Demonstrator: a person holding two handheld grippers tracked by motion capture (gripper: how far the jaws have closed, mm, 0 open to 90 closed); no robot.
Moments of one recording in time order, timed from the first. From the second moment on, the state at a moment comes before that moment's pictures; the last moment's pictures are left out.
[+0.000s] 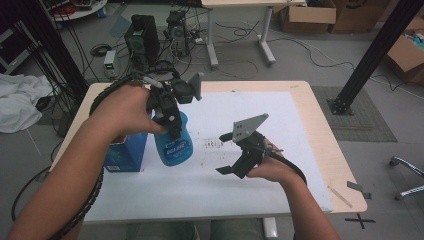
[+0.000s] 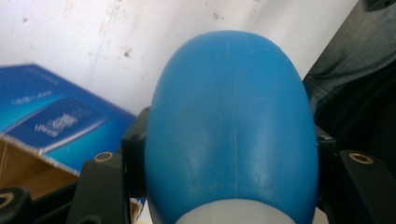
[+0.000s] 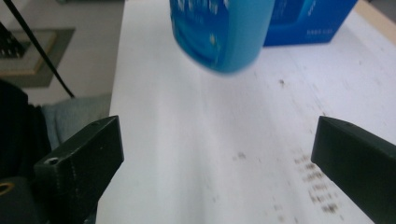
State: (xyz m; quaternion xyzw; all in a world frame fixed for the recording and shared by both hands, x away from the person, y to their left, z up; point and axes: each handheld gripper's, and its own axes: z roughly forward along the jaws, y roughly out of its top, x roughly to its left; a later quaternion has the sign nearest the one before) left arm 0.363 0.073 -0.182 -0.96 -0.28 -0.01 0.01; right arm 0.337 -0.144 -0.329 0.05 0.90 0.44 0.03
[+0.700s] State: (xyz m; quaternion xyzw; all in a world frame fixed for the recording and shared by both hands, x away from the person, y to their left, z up) left arm 0.397 0.139 -0.108 -0.87 -0.49 0.03 -0.02; right arm 0.339 -0.155 -0.308 0.02 0.96 0.28 0.01
